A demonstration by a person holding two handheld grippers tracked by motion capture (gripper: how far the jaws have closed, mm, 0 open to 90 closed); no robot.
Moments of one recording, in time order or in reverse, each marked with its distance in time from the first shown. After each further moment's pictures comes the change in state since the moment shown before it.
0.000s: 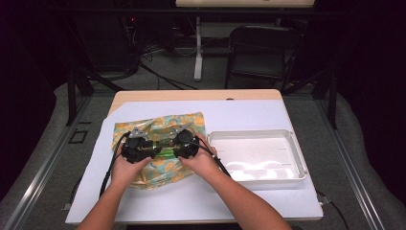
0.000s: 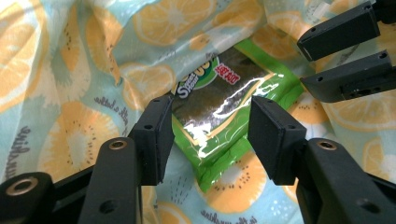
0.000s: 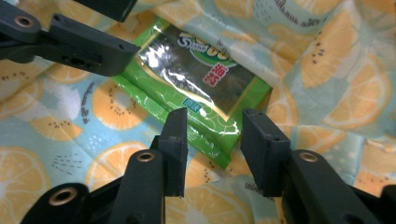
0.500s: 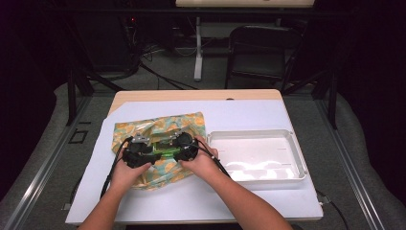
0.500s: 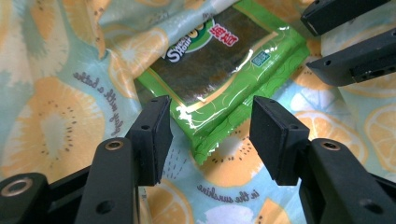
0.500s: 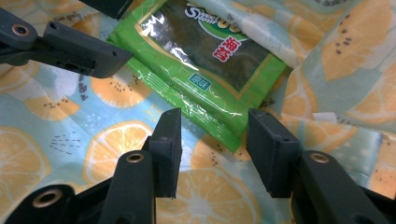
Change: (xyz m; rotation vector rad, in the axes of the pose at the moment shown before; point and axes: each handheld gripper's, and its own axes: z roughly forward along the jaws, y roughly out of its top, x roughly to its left) left arm -0.002 -0.013 0.009 0.070 -0.010 0.028; right arm 0.001 -0.006 0.007 0.078 0.019 -0.027
